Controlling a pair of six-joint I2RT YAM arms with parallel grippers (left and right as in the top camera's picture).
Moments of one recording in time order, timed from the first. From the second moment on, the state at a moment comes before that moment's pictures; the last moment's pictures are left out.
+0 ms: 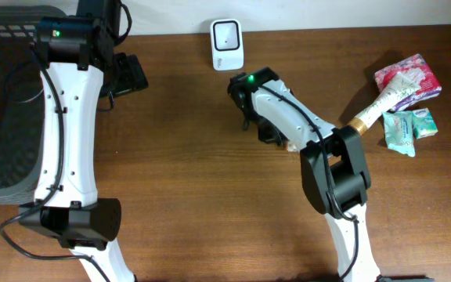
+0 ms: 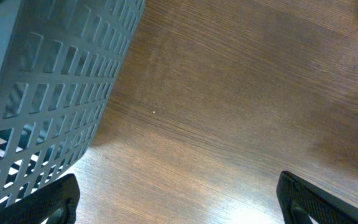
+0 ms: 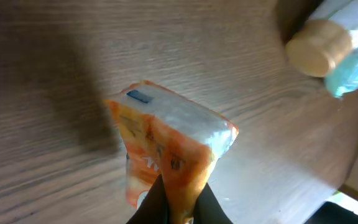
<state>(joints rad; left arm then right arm) -0.11 1.99 2.40 -1.69 -0.24 -0.46 0.48 2.31 1.92 -1.46 0.51 0.63</state>
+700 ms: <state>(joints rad) -0.11 1.99 2.40 -1.69 -0.24 -0.46 0.46 2.32 1.99 -1.37 0.13 0.23</state>
